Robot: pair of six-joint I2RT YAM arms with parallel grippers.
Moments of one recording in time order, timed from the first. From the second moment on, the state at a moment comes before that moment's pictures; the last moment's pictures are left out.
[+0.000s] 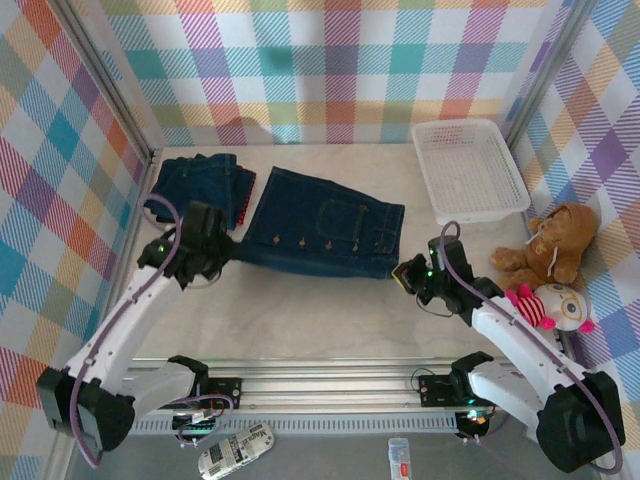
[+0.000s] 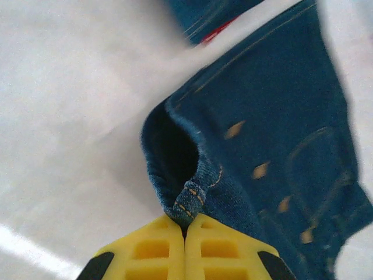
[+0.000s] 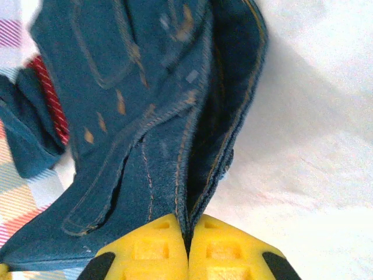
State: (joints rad) left arm -0.32 1.11 1.07 -0.89 -0.17 -1.07; right arm 0.38 0.95 0.58 -0.40 -0.24 1.20
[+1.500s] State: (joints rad) left arm -0.31 2.25 2.14 -0.85 -0.02 -0.70; right arm 0.36 1.70 1.23 -0.16 0.01 1.00
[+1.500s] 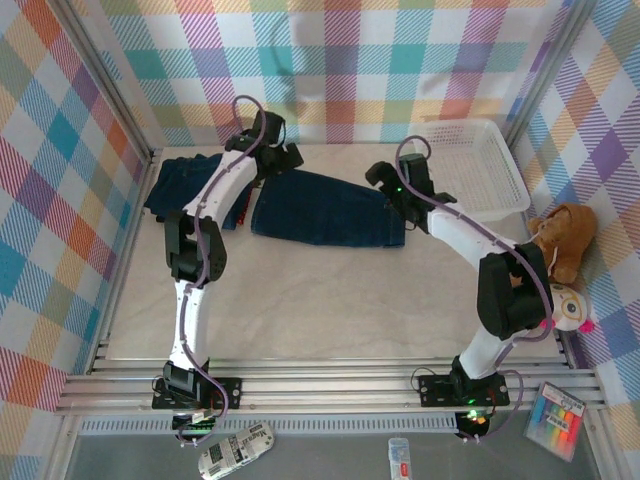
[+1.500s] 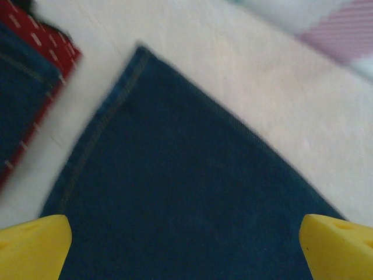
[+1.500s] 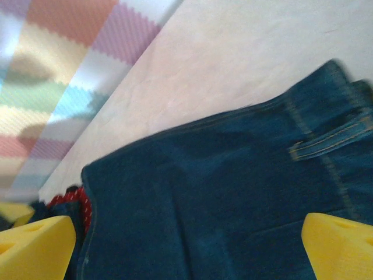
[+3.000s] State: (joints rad) left arm -0.33 1.73 1.24 -0.53 0.29 -0.96; right arm 0.39 1.72 1.14 -0.21 -0.29 0.84
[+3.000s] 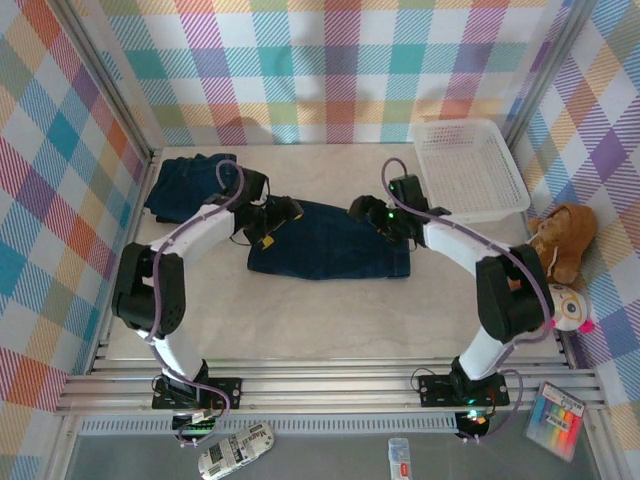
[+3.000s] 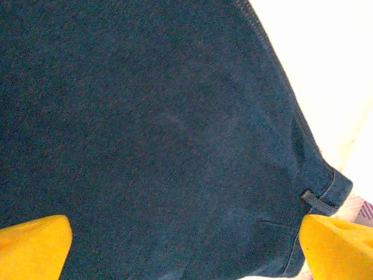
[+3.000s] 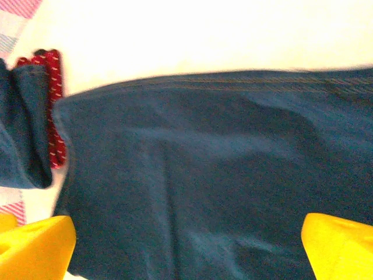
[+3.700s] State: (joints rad) left arm -0.33 1.83 1.19 -0.54 0.25 -0.96; right arm 0.42 2.07 1.41 -0.20 -0.33 0.89
